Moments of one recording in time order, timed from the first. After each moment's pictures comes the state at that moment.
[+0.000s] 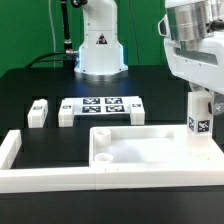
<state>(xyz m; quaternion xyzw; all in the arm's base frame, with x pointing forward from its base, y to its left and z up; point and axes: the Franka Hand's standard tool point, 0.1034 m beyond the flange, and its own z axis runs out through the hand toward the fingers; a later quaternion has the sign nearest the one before) 0.646 0.118 0.111 -0.74 0.66 0.03 0.11</state>
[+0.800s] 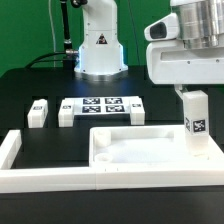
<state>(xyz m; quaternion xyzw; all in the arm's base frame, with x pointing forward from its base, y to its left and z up) 0.647 0.120 0.113 -0.93 0.35 -0.01 0.11</state>
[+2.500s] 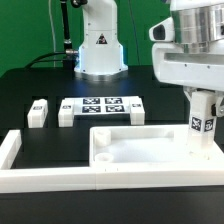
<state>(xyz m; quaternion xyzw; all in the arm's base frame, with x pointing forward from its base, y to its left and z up) 0.641 0.114 0.102 -0.80 0.59 0.01 0.12</state>
